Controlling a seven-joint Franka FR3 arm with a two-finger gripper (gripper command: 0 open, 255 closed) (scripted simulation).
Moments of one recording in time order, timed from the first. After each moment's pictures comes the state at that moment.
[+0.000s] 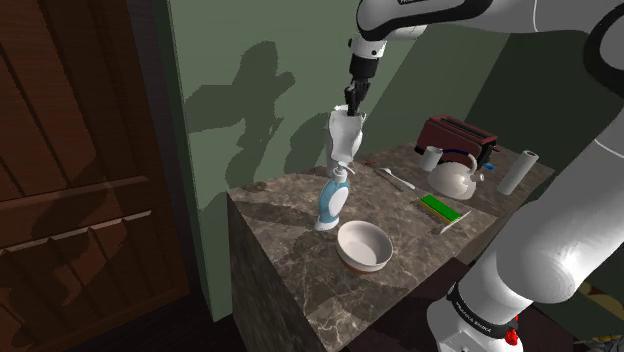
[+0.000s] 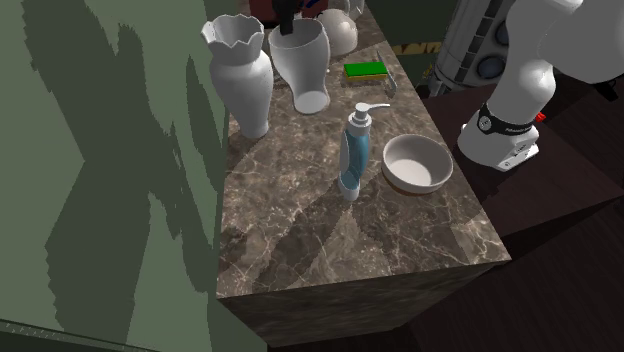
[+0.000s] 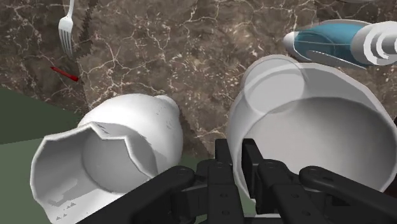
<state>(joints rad) -0.04 -0.06 -0.16 -1.88 -0.06 1.85 -0.36</state>
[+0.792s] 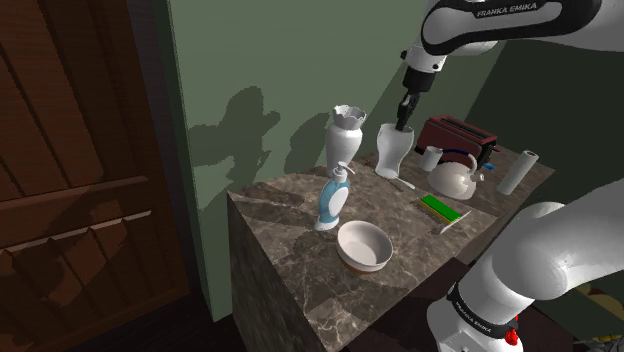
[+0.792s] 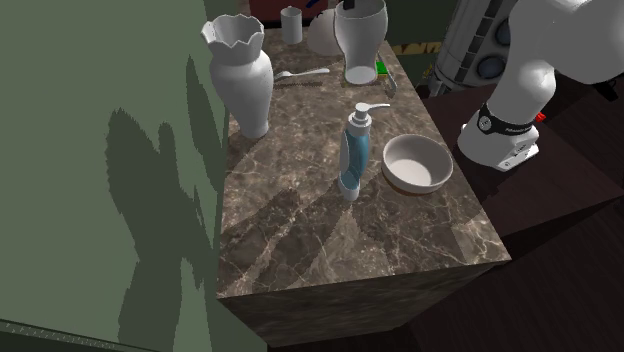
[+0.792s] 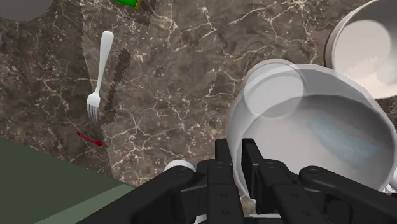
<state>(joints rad) -0.12 -0.44 -0.24 -2.25 -0.15 1.86 -0.48</state>
